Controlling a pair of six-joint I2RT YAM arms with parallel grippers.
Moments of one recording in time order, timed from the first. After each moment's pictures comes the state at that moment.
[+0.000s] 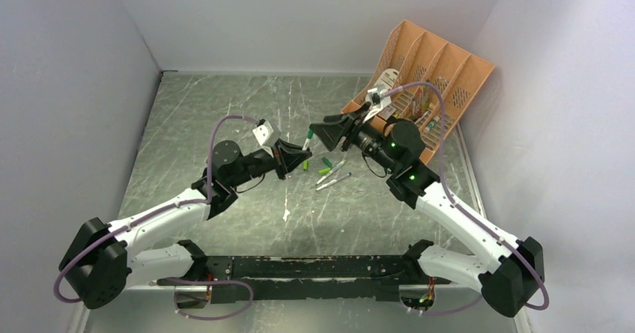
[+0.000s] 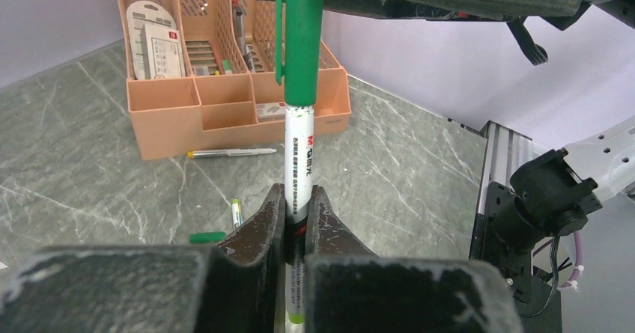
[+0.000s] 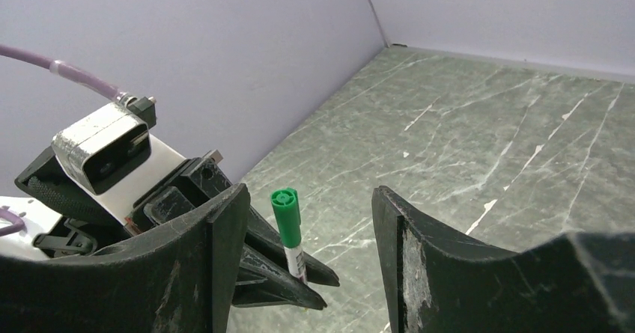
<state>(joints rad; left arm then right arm) -0.73 1.11 0.60 0.61 0.38 -0.22 0.64 1.04 0.83 0.35 -0.23 0.49</state>
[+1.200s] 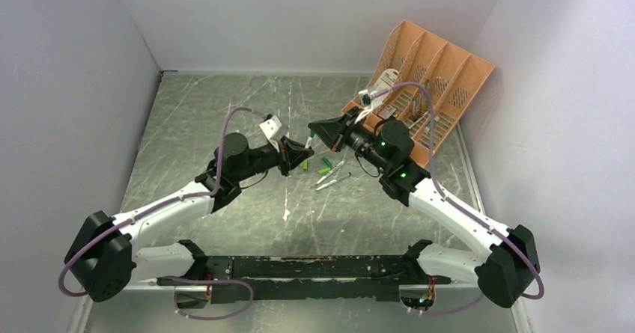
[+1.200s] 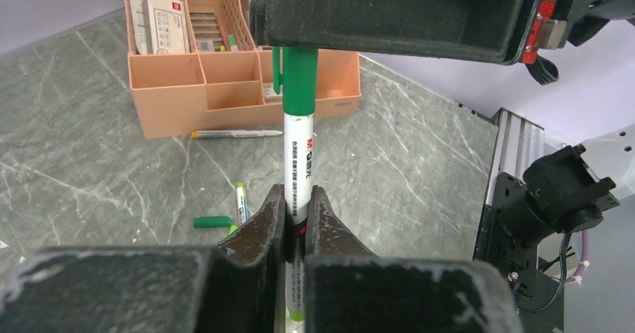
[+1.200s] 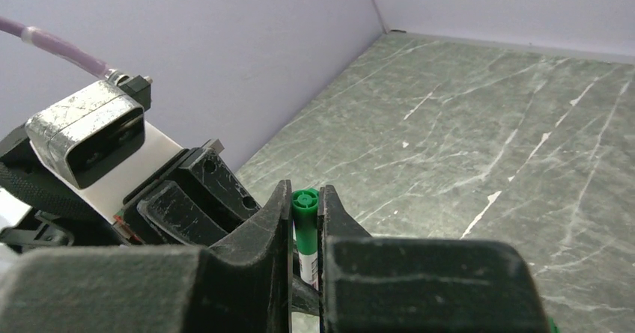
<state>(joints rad) -0.73 1.16 0.66 0.53 0.36 -0.21 0.67 1.11 0.82 0.38 -0.24 0.50</state>
